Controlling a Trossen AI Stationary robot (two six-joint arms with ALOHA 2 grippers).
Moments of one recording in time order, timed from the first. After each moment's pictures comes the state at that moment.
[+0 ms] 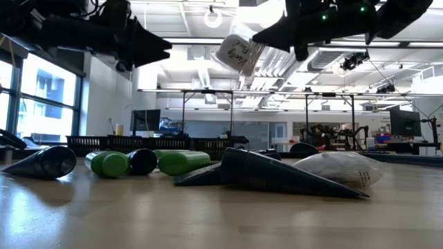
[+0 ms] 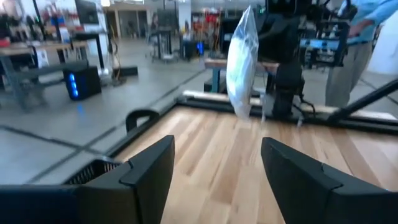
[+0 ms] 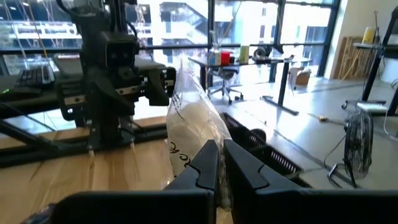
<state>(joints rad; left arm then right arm) 0.13 0.93 0.31 0.69 -0.19 0.00 -0.08 1.27 0.58 0.71 0.29 0.01</state>
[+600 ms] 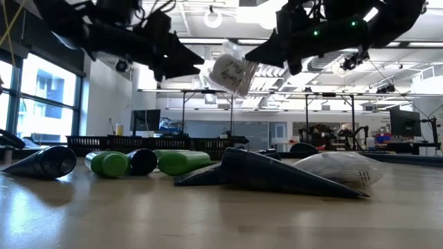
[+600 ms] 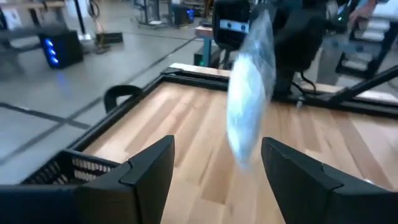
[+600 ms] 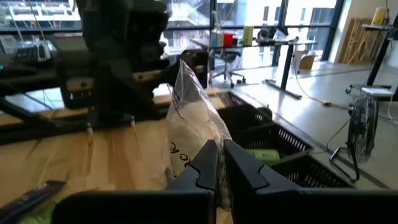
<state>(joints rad) 0.22 1.27 0.54 0.64 -0.06 -0.07 -0.08 1.39 0.58 0.75 0.29 0.03</state>
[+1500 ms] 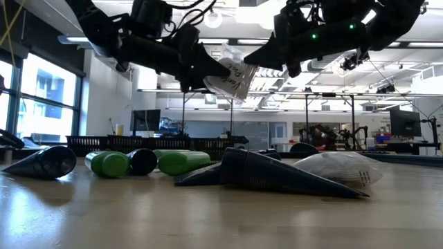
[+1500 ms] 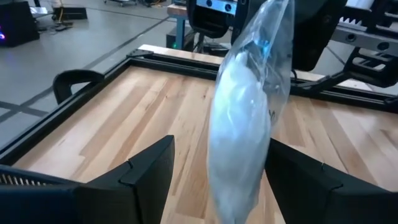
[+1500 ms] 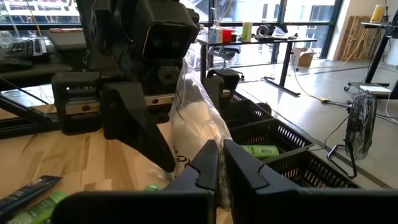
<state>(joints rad) 0.26 1.52 0.72 0.64 0.11 -0.08 -0.08 1.42 0.58 0.76 0.29 0.03</state>
